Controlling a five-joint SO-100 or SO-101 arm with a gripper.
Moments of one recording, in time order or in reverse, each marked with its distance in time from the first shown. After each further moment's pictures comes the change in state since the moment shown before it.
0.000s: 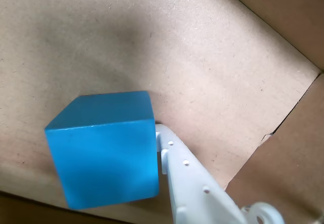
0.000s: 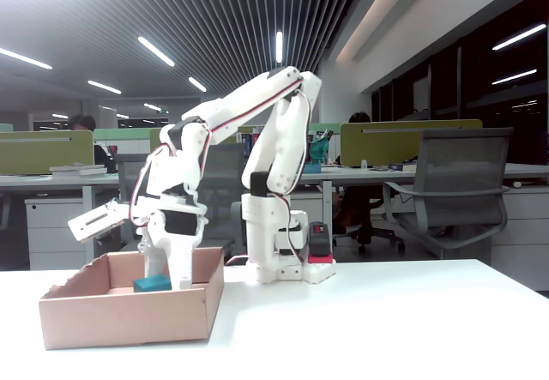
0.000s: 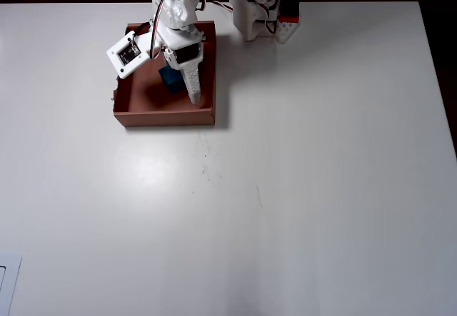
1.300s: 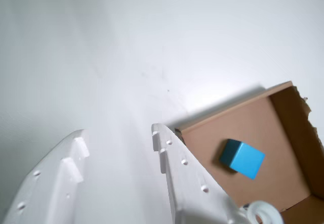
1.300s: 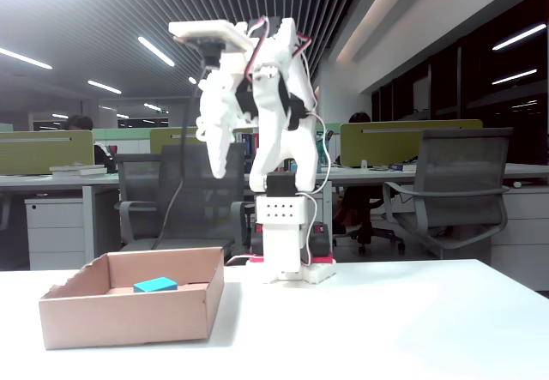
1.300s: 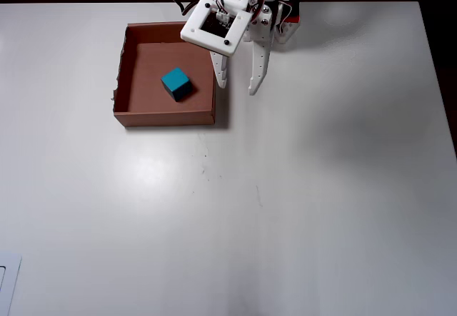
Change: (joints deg) arm -41.8 25.8 -22.4 22.1 1.1
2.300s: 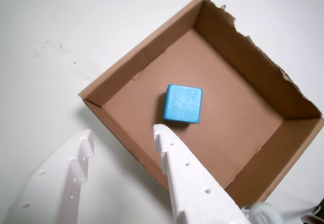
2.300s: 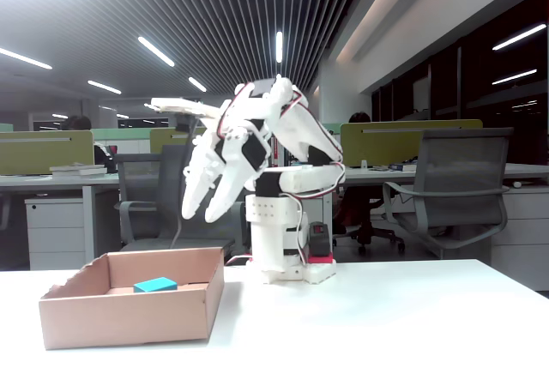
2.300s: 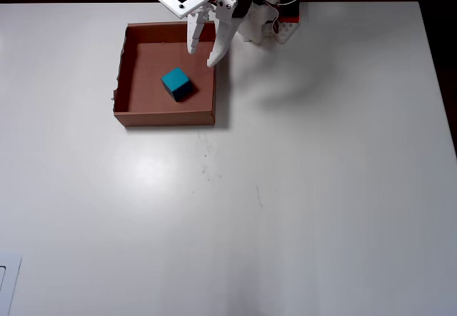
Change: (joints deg) arm 25.0 36.3 29.4 5.9 -3.4
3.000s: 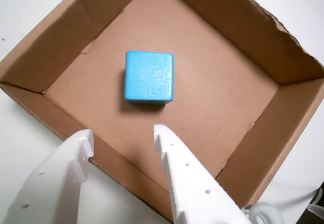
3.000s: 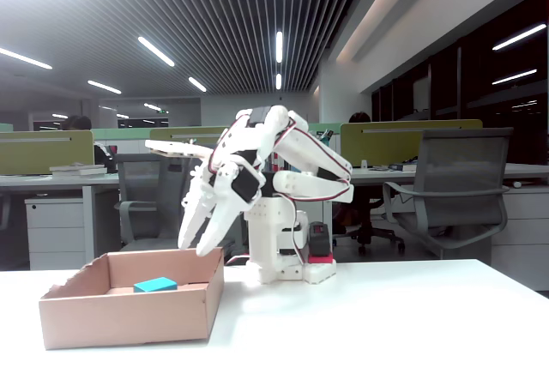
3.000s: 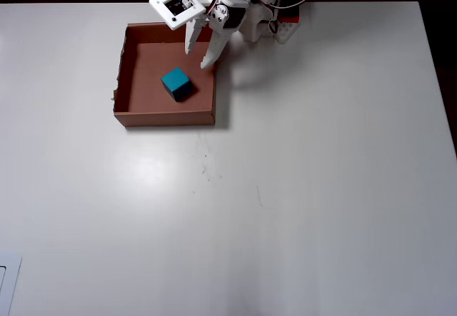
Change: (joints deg) arm 8.7 9.3 12.7 1.1 -2.9
